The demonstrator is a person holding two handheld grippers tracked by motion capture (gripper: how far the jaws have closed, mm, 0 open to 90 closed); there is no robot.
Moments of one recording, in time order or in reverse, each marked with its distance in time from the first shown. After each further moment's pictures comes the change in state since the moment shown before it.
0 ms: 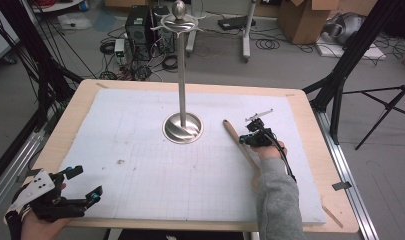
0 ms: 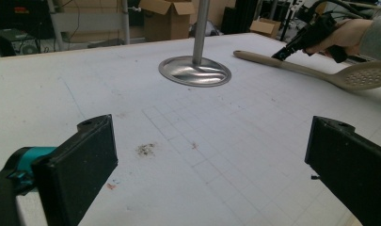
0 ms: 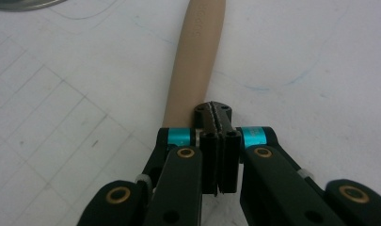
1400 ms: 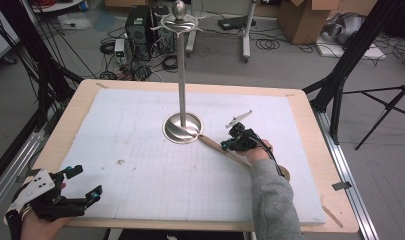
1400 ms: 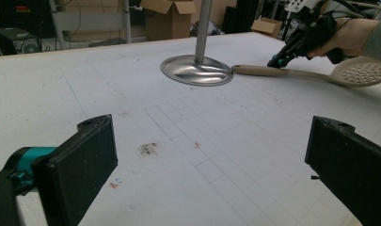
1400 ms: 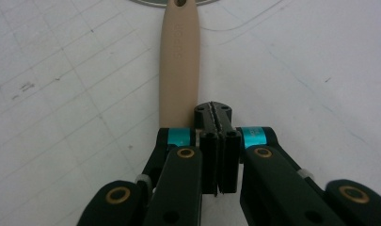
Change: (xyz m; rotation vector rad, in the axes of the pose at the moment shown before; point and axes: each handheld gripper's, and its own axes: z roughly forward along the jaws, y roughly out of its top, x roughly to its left) left arm 0.002 0.000 0.001 -0.001 0.001 -0.002; right arm 0.045 0.017 0.013 0.024 0.198 -0.232
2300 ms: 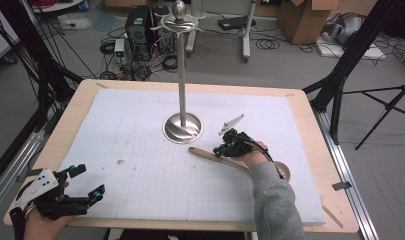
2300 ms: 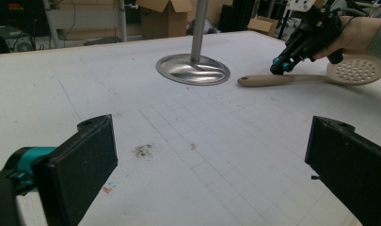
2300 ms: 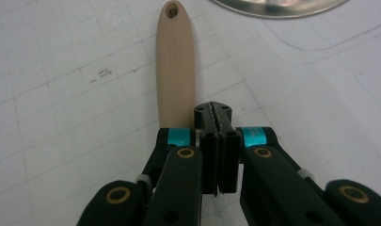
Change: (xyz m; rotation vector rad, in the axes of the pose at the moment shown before) left arm 0.000 0.000 0.007 0.007 -0.016 -0.001; right arm 0.024 0.006 0.002 0.010 0.117 -0.161
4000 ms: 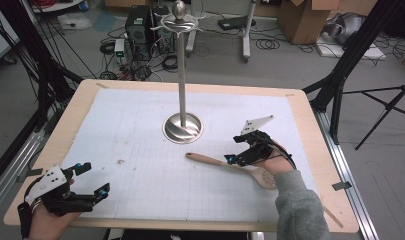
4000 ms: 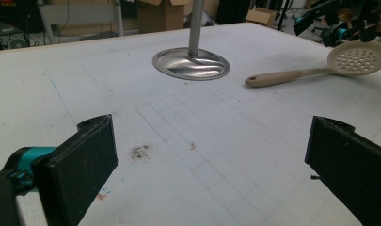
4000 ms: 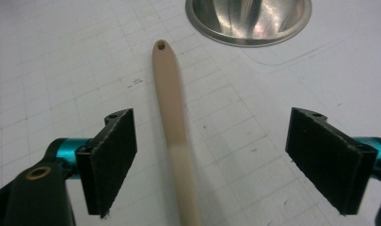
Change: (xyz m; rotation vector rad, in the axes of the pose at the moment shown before) left arm 0.000 -0.001 0.014 0.036 -0.015 0.021; right arm 0.009 -0.026 -0.066 -0.181 -0.025 0.017
